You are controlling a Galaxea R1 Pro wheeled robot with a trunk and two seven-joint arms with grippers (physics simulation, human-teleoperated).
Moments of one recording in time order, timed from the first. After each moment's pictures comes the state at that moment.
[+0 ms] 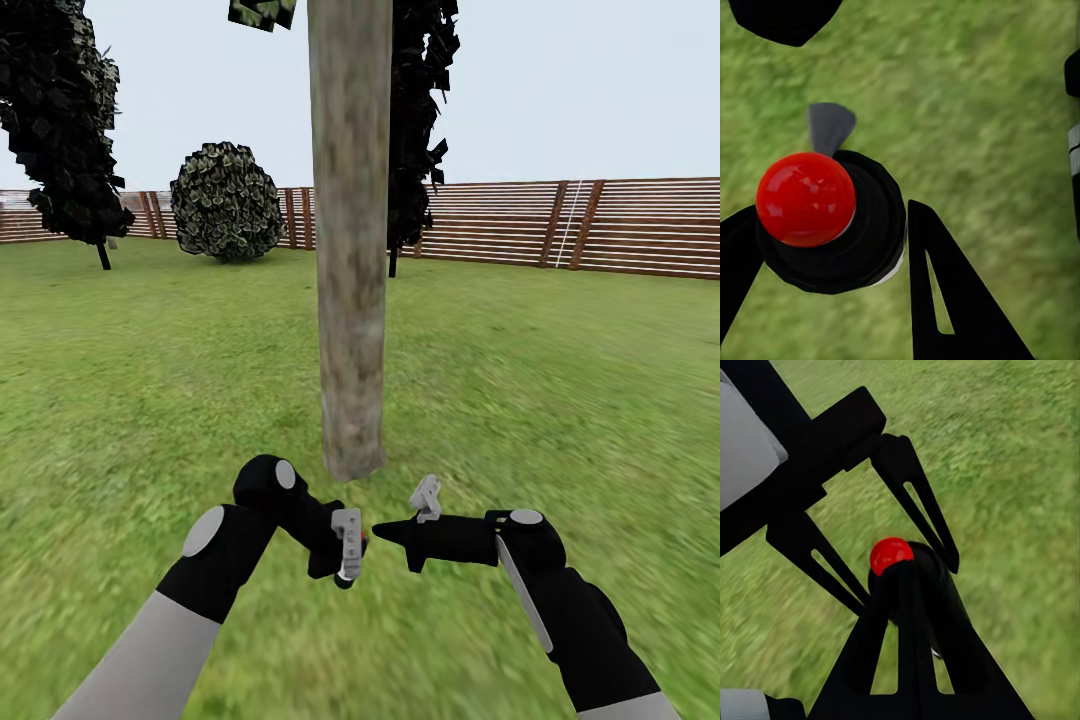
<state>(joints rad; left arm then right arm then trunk) -0.69 -0.09 -0.35 -1.29 -0.95 0.41 -1.57 -0.44 -0.06 0.16 -1.43 0.02 0.67 1.04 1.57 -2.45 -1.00</state>
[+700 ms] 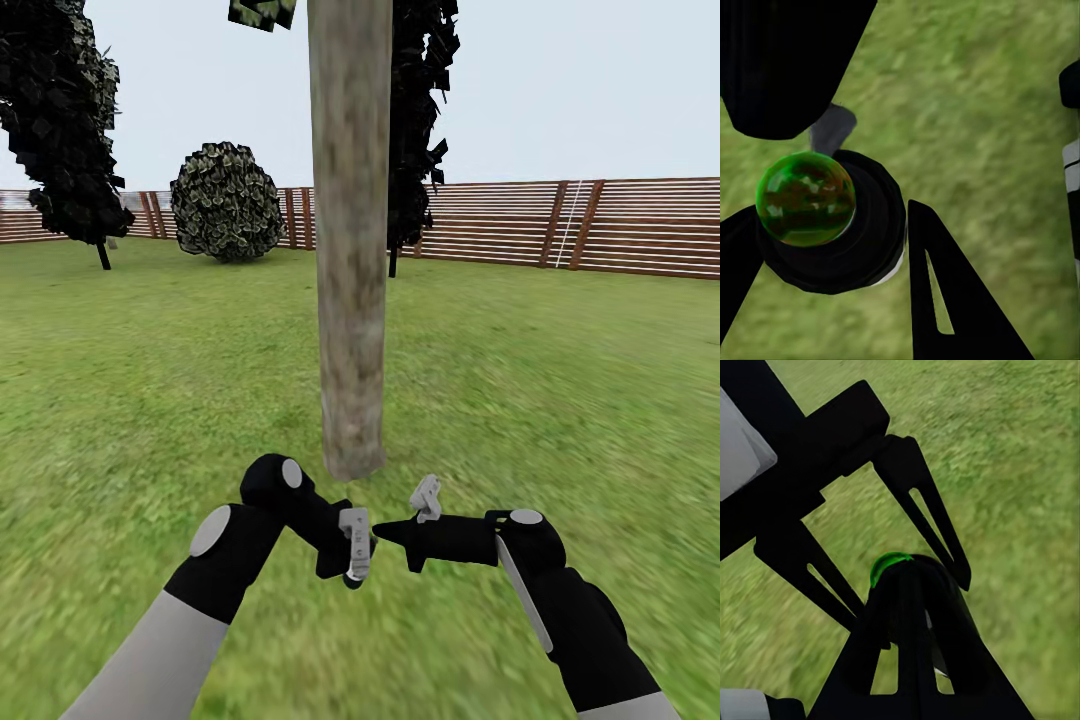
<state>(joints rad) -0.69 -0.12 -0.35 -1.29 -0.95 0.41 -1.57 -0.44 -0.06 0.16 -1.43 0.02 0.67 1.04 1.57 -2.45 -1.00</state>
